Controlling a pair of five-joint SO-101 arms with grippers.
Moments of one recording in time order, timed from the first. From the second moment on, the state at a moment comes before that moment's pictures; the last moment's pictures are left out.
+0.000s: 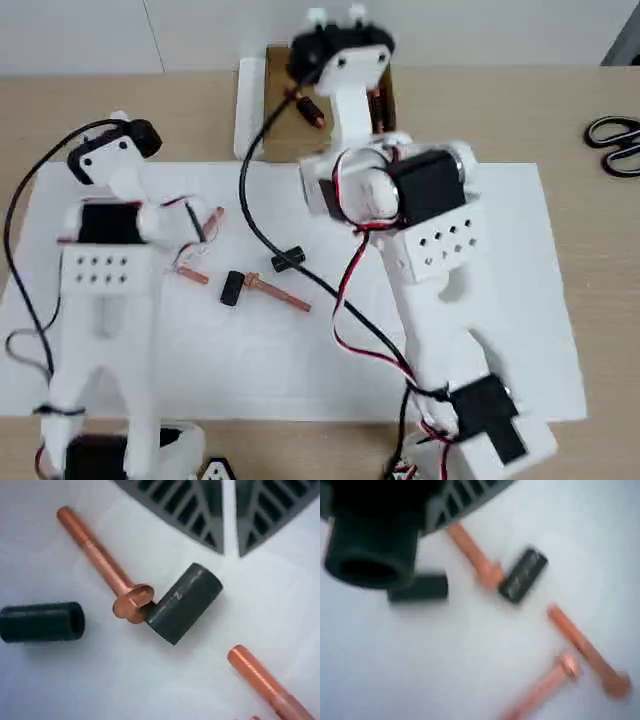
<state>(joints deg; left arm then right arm) -3.0 -17.3 13.1 91.6 36.4 -27.6 -5.5 -25.1 96.2 -10.0</state>
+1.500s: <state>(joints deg) -12.0 6.5 9.5 86.6 55.3 -21.9 -24.9 49.0 31.8 -10.2</state>
